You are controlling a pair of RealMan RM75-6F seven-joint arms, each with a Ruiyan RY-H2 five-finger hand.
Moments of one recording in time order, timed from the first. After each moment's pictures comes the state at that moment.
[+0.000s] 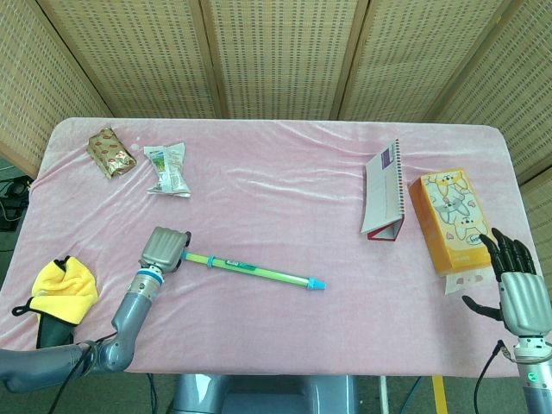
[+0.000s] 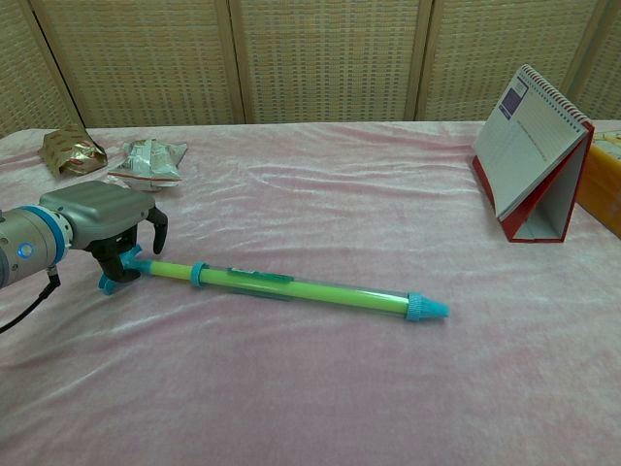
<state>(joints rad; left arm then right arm) -0.75 -1.63 -0.13 -1.43 0.78 1.00 0.84 0.11 -1.13 0.11 -1.56 -1.48 1.47 0.12</state>
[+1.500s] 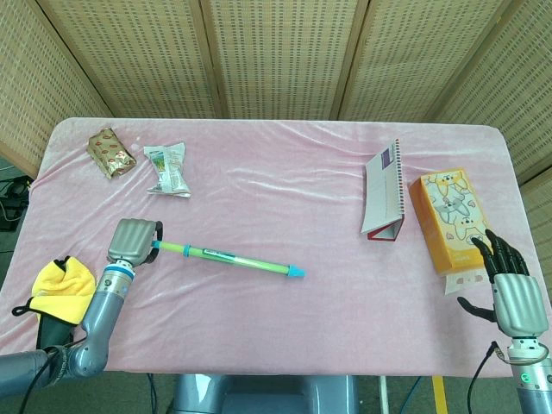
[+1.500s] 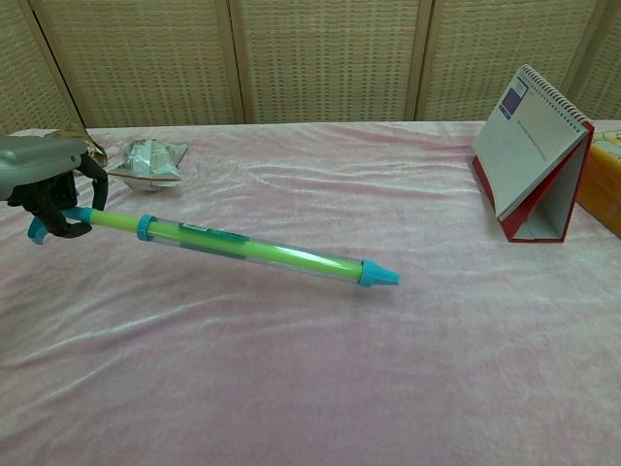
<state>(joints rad) -0.69 -1.42 -0.15 -1.64 0.74 1.10 0.69 0.11 -1.15 0.10 -1.59 -1.48 1.48 0.05</state>
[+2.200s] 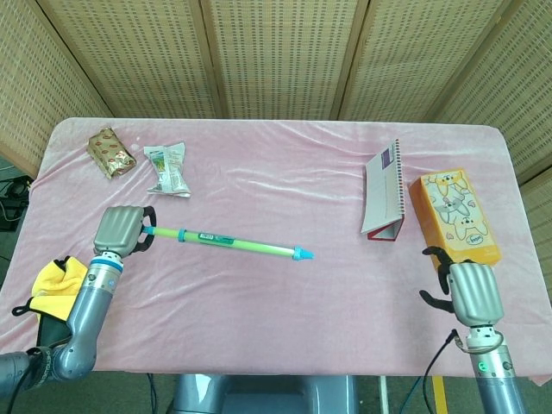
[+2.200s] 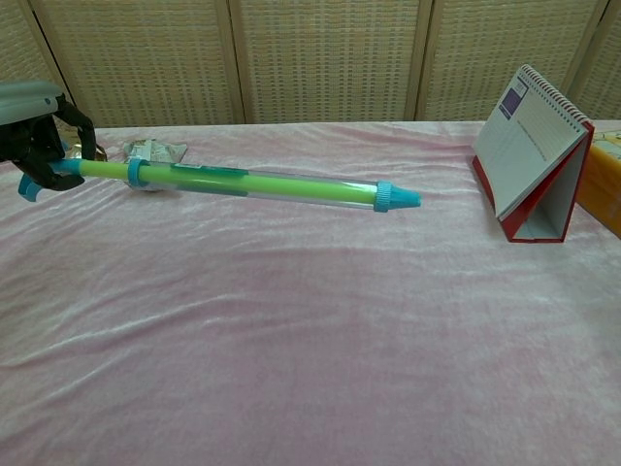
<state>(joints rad) -0.69 -1.33 -0.21 -1.76 0.74 1.15 0.61 0.19 -1.17 0.15 -1.90 -1.39 1.40 -0.28</state>
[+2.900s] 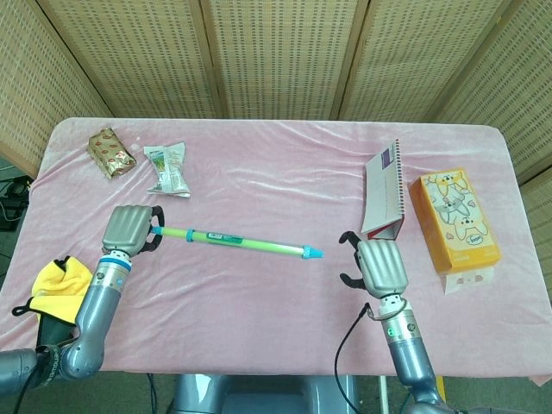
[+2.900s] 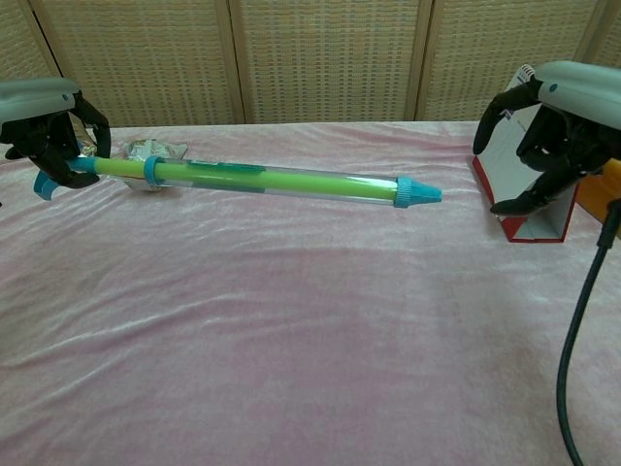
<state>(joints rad) -0.73 -1.33 -0.22 -1.81 0.67 1.17 0.65 0.46 -1.49 0.29 -2.01 -1.03 1.33 -0.71</state>
